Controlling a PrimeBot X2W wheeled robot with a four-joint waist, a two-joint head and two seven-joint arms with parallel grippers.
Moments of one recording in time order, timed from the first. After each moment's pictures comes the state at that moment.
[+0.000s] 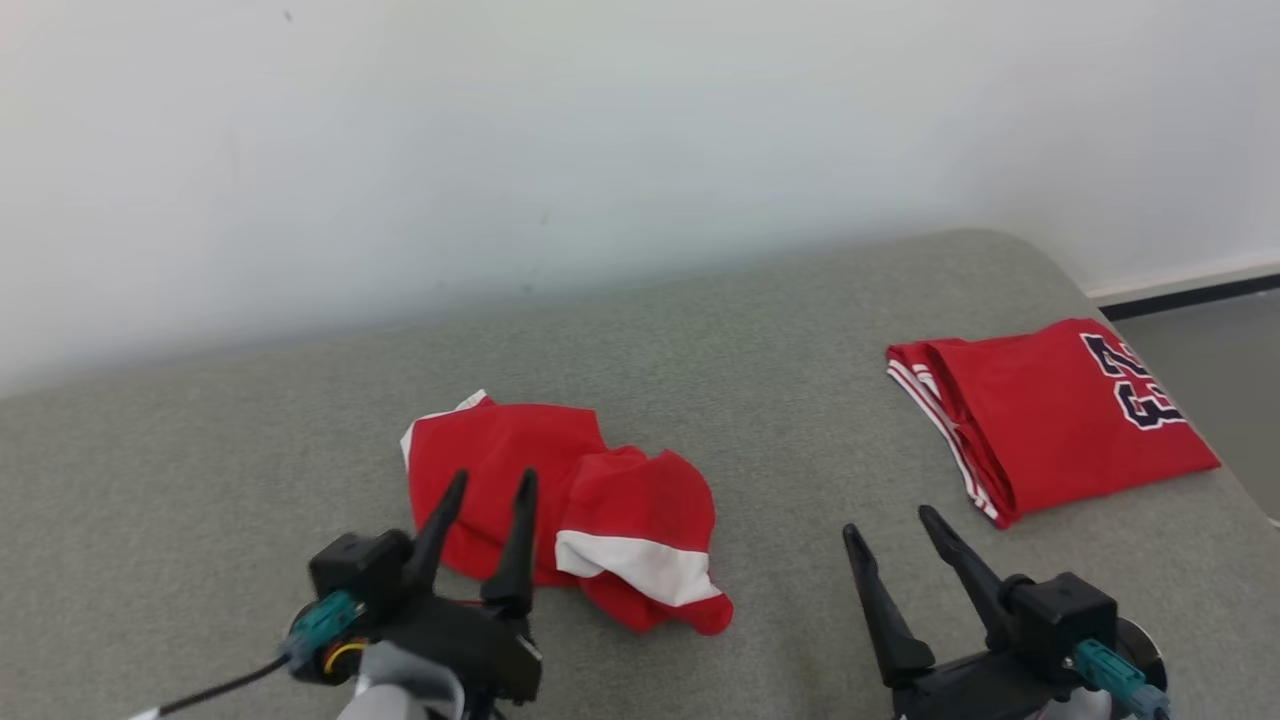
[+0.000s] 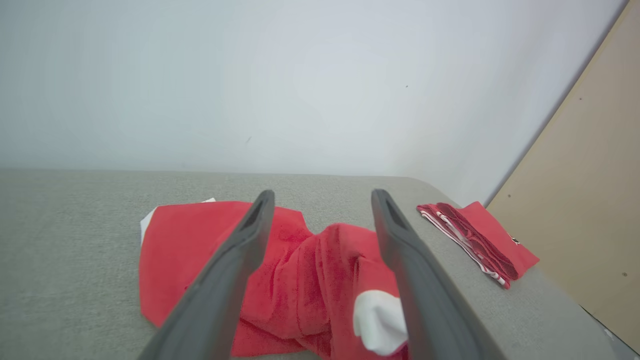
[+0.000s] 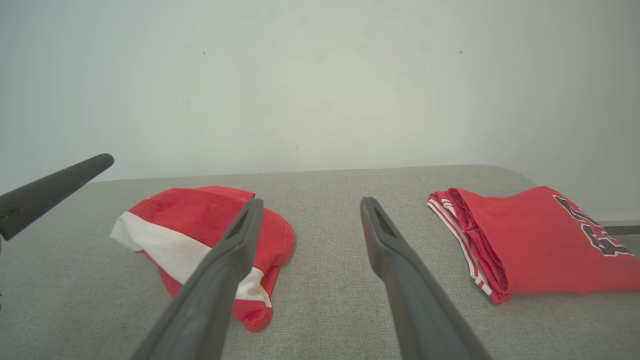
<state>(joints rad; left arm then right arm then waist) -0.35 0.08 -0.40 0.47 -0.58 -0.04 -0.21 0.05 -0.07 0.15 -0.11 0.12 0.13 0.10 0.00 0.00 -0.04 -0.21</state>
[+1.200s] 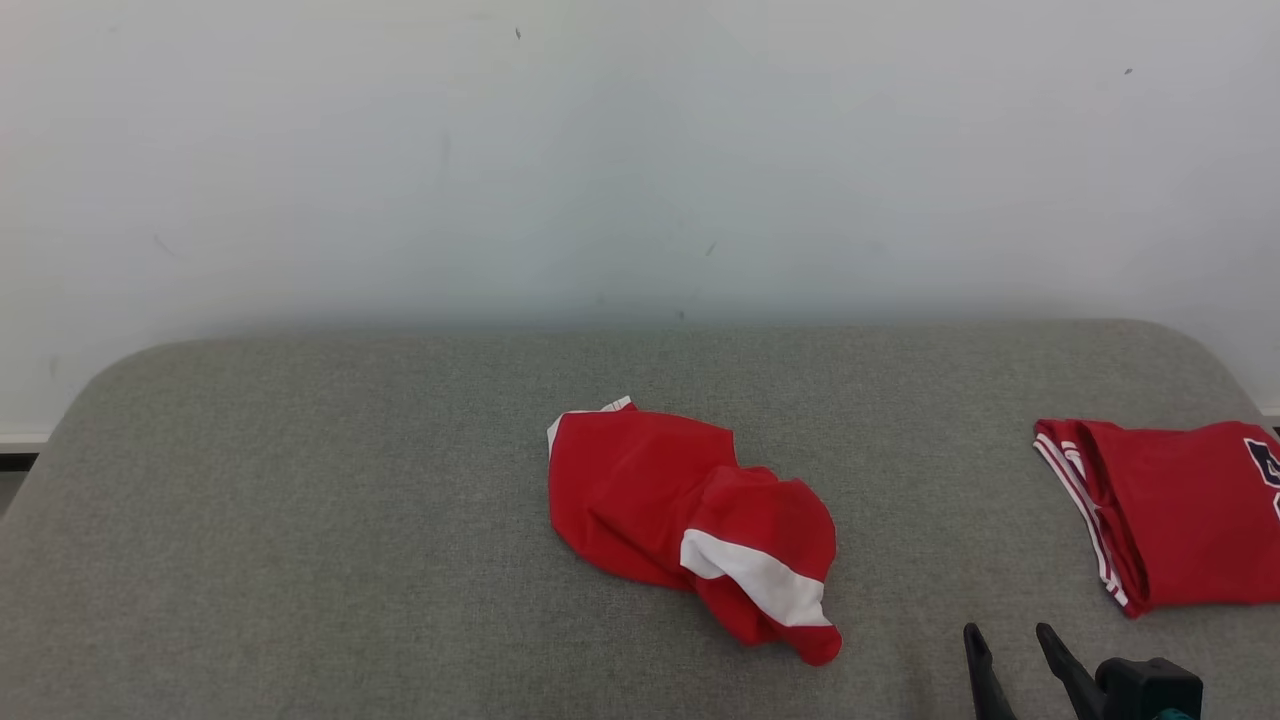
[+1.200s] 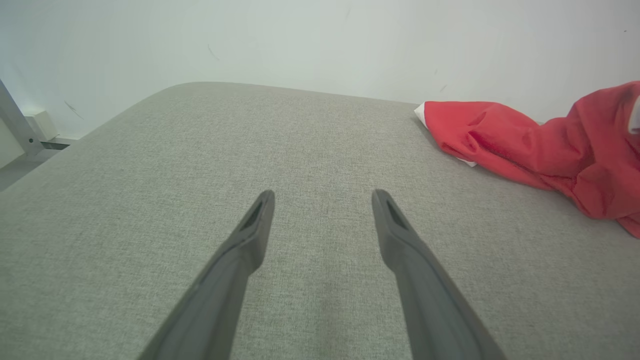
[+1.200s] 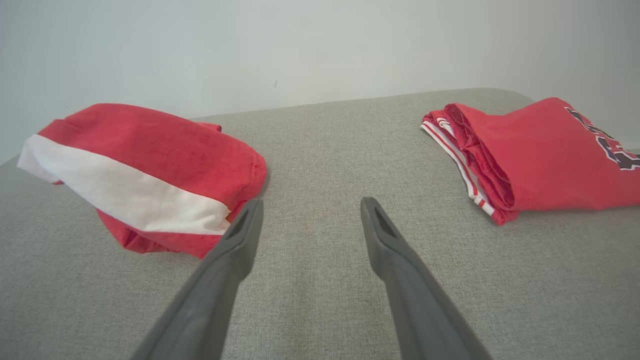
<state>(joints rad) 0.18 0.18 -0.04 0.26 -0.32 -0.09 -0.26 0.14 -0.05 -0.08 0.10 0.16 0.13 0.06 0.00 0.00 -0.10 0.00</state>
